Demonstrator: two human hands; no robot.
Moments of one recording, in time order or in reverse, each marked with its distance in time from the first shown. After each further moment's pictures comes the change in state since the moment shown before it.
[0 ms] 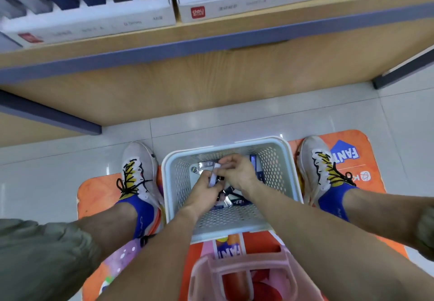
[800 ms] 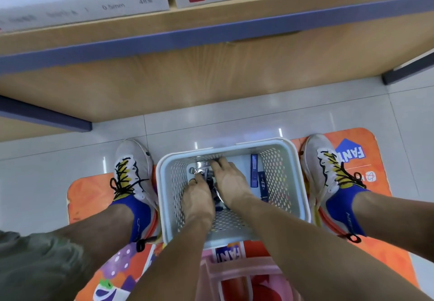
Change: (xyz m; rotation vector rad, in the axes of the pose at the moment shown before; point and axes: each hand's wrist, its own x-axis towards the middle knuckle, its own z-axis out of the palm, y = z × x) left_hand 0.013 -0.013 0.017 0.867 0.435 -0.014; right_hand 0.008 0.020 0.024 -0.996 -0.075 -0.408
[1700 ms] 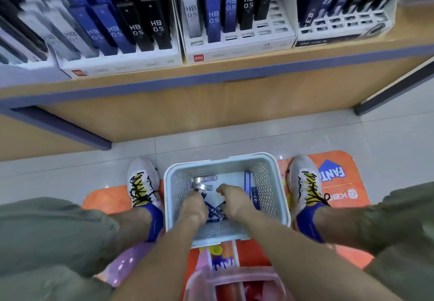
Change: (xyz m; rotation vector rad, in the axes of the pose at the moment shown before) left_hand -0.031 0.004 -0.053 -0.052 -0.209 -0.061; right_hand -0.046 0.005 -0.032 0.158 -0.165 0.146
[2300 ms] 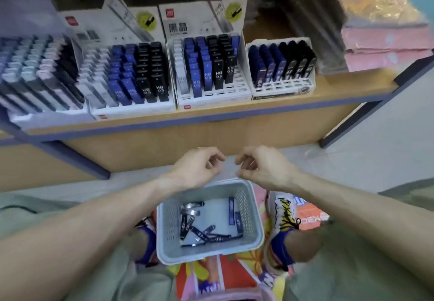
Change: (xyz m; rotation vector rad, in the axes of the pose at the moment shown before) left_hand -0.115 0.088 -0.167 -0.052 0.228 0.803; right_hand -0.159 -0.015 -0.226 -0.052 0.377 -0.259
